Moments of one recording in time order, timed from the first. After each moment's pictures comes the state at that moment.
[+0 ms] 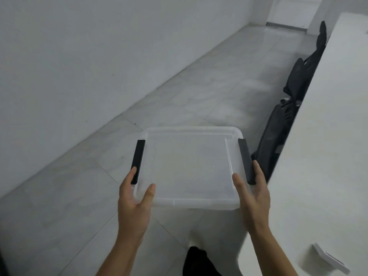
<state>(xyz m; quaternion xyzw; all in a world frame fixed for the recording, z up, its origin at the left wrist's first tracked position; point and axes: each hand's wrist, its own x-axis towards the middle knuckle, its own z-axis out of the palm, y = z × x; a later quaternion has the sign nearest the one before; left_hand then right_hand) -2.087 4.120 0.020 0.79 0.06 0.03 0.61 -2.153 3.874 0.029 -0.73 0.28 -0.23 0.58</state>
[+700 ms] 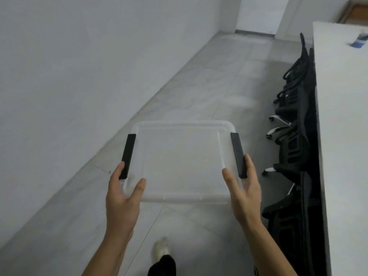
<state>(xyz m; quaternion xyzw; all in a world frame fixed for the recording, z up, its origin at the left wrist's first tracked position) -1.582 3.979 0.042 0.77 -0.01 -0.01 0.63 -1.693 3.742 0.043 -0.72 0.31 -0.29 0.55</state>
